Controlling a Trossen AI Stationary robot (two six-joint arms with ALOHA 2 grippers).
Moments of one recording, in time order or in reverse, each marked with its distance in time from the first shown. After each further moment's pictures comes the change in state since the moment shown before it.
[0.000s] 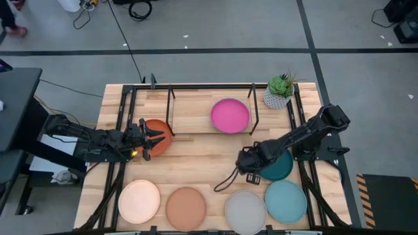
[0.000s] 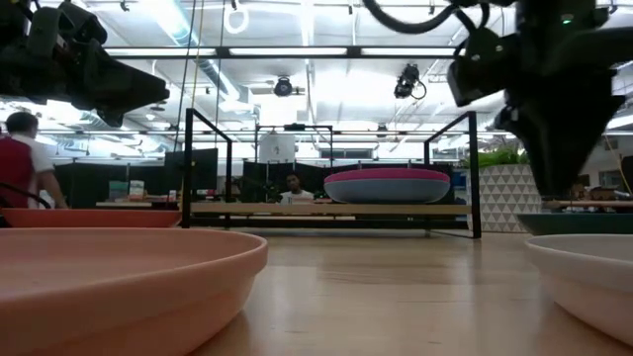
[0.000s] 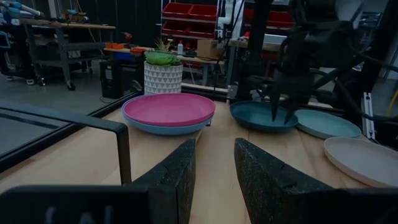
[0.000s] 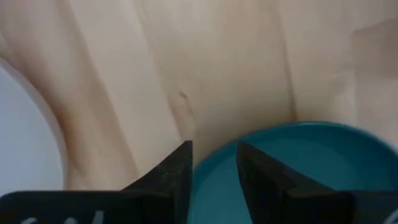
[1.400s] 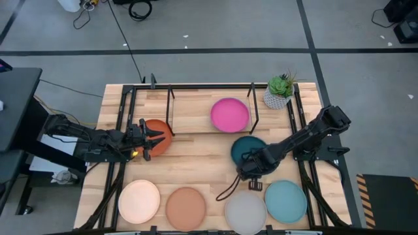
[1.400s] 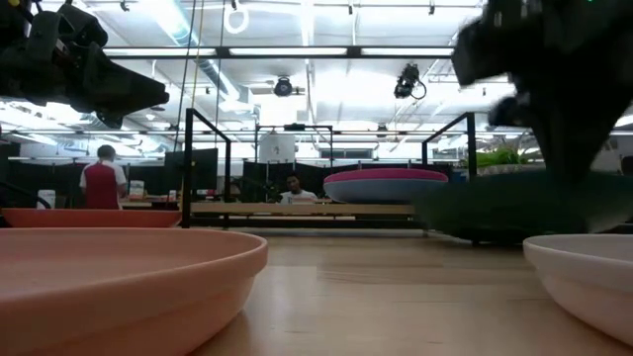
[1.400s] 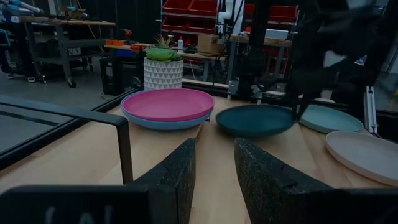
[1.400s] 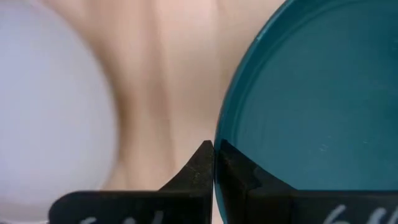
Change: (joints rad) left arm 0.000 0.000 0.000 -0.019 0.000 -0.001; right arm 0.058 0.002 0.019 0.089 -0.063 -0.137
